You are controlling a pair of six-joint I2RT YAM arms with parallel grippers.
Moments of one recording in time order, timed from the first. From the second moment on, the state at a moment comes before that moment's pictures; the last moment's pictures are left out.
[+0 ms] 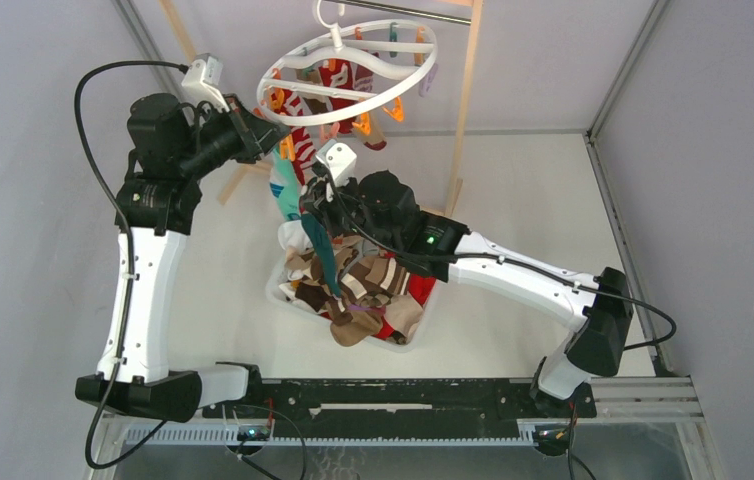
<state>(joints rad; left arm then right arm) -0.11 1.25 1.68 -0.58 0.49 -0.37 1.07 1.62 1.57 -0.07 0.11 0.03</state>
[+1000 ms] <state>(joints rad) -0.13 1.25 1.65 -0.55 0.48 -0.37 1.06 1.72 1.78 -0.20 0.08 -0.04</state>
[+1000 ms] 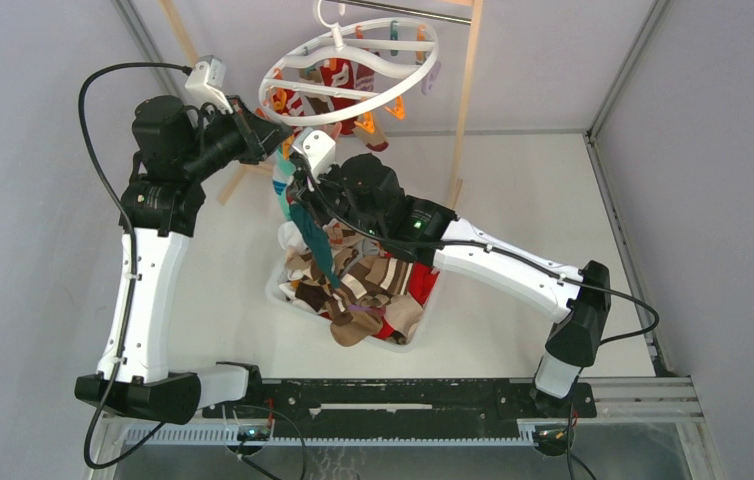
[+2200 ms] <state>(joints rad) -0.13 1.25 1.65 -0.55 0.48 -0.37 1.01 1.79 1.94 -0.27 0.05 -0.08</state>
